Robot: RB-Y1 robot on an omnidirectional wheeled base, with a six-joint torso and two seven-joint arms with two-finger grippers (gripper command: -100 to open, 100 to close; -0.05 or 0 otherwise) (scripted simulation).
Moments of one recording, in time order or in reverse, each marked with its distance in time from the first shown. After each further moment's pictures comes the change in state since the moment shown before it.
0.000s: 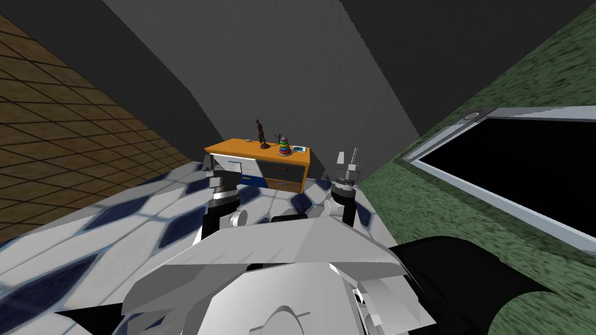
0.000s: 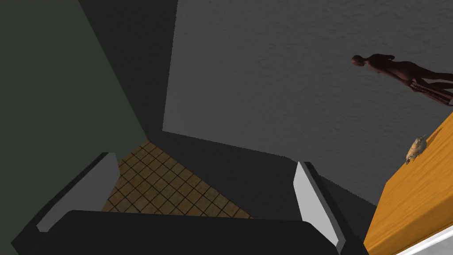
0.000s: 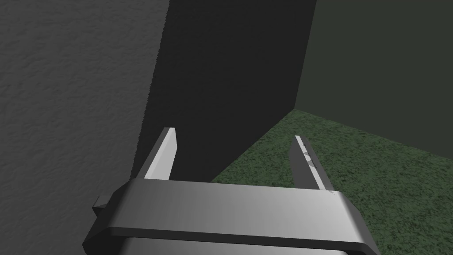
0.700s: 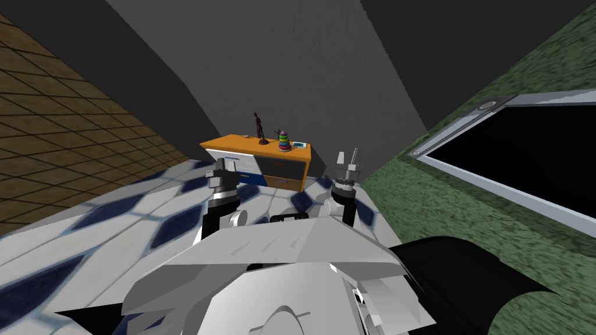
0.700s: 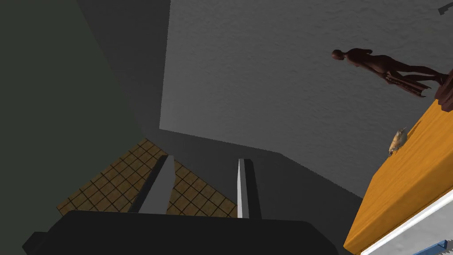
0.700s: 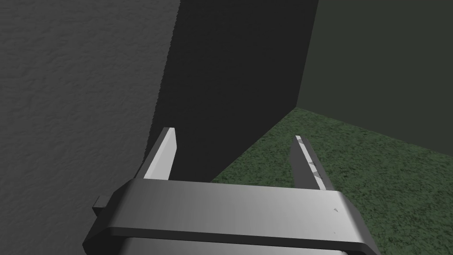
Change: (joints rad) left arm 0.000 0.000 0.000 0.000 0.000 0.000 0.000; right arm 0.000 0.000 0.000 0.000 0.000 0.000 0.000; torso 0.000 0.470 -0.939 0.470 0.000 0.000
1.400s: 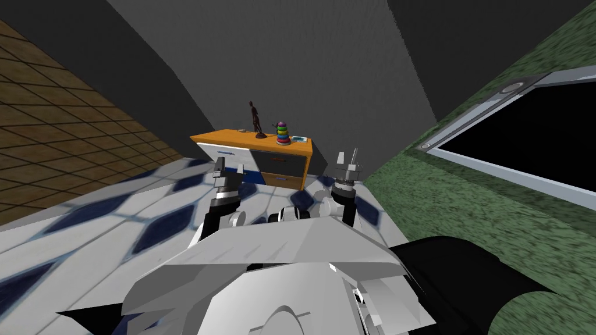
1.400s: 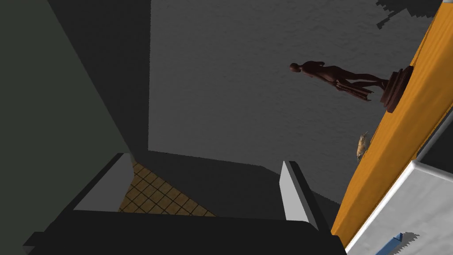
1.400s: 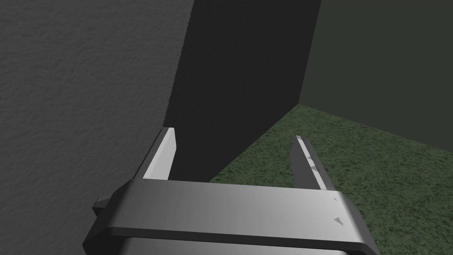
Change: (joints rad) left arm -0.013 0.098 -0.006 0.040 0.000 0.000 -0.001; right arm 0.000 0.000 0.000 0.000 0.000 0.000 0.000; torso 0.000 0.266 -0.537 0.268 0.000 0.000
